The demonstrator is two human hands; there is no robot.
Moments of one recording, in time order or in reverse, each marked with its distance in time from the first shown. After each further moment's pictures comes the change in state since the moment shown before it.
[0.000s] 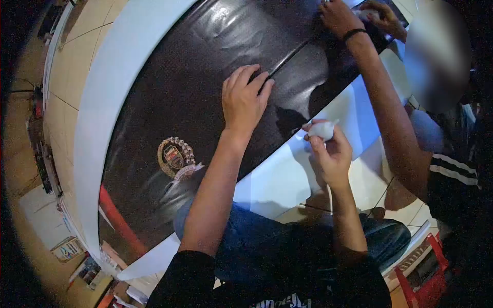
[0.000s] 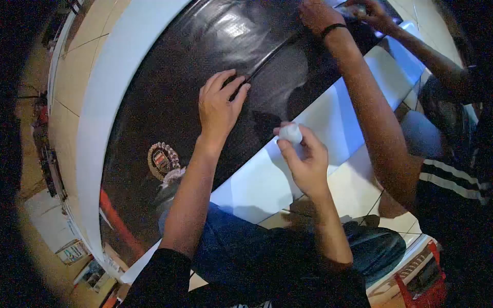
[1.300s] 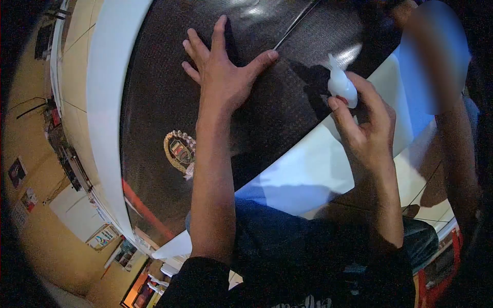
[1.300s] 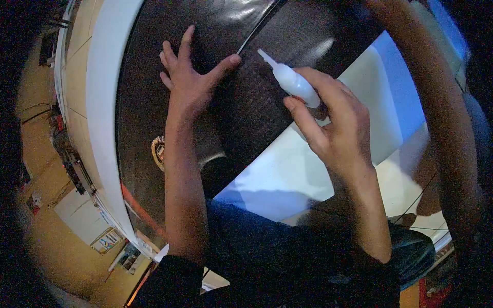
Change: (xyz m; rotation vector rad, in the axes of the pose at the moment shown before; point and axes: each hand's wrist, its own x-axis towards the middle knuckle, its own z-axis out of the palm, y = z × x) left_hand 0.013 -0.030 -0.020 0.158 -0.382 -0.400; right_hand 0.046 0.011 0.001 -0.445 0.028 -0.250
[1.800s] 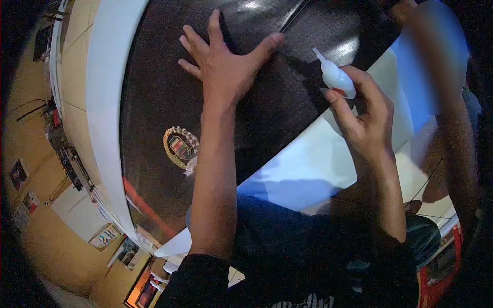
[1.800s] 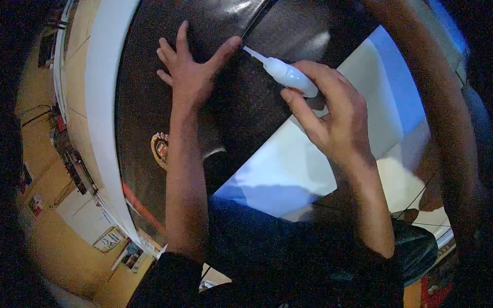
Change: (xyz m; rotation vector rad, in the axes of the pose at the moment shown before) left_hand -0.002 0.008 0.008 -0.011 0.036 -0.019; right_hand -0.001 0.012 0.003 -0.066 0.021 -0.101
